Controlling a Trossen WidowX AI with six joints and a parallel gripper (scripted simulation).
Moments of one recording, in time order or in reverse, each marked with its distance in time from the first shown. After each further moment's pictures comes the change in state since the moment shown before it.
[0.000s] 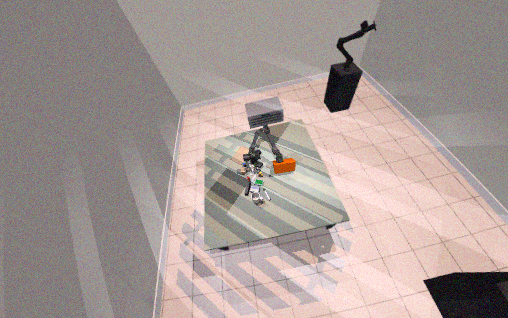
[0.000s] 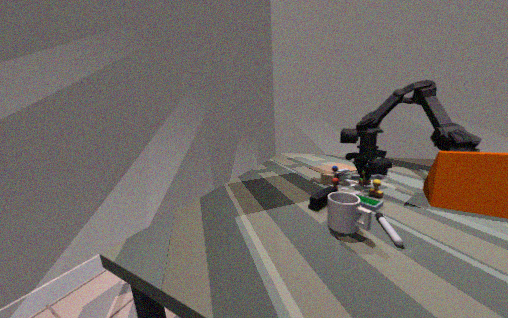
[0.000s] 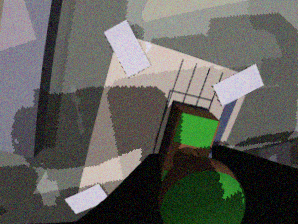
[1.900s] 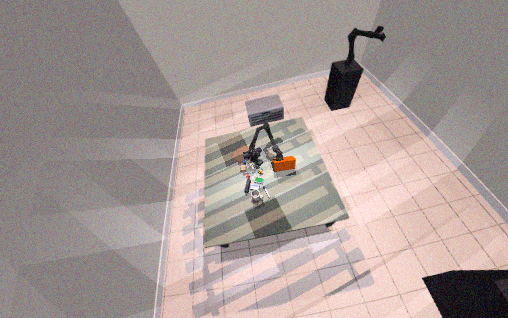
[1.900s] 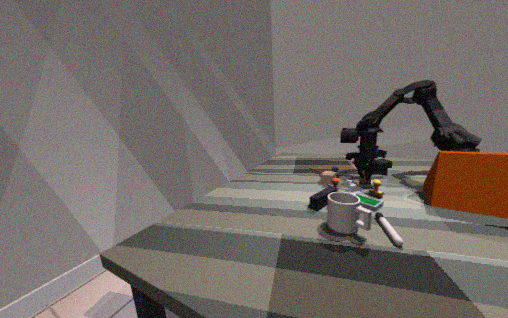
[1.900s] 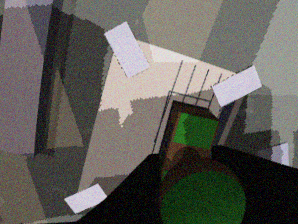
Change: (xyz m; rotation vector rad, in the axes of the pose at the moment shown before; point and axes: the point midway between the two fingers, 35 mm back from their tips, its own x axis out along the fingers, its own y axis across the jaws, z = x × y) arm -0.001 0.000 0.000 -0.005 -0.002 -0.001
